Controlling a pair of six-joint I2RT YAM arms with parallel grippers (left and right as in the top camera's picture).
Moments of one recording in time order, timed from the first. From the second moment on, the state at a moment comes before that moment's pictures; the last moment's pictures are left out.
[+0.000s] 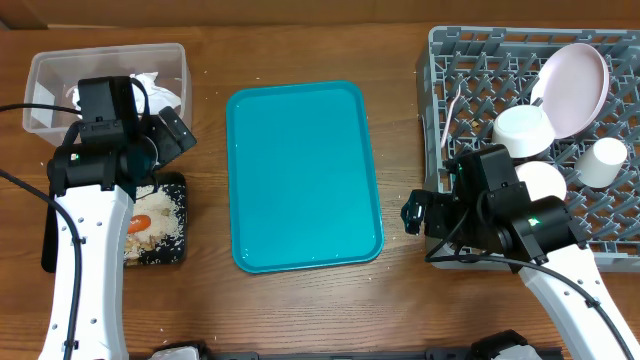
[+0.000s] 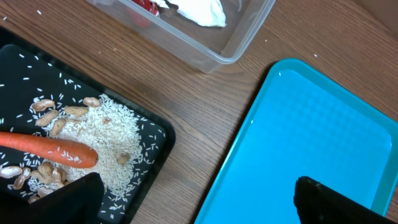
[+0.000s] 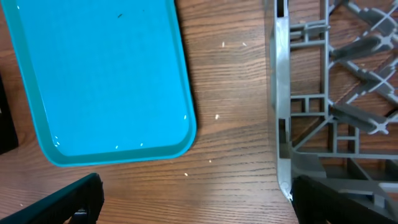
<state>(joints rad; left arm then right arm) 0.11 1.40 1.33 -0.94 -0.06 -0.52 0.31 1.14 1.04 -1.08 -0.17 0.49</state>
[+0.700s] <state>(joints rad) 0.11 1.40 1.33 -0.94 -0.06 -0.52 0.08 0.29 0.21 -0.15 -0.26 0.38</state>
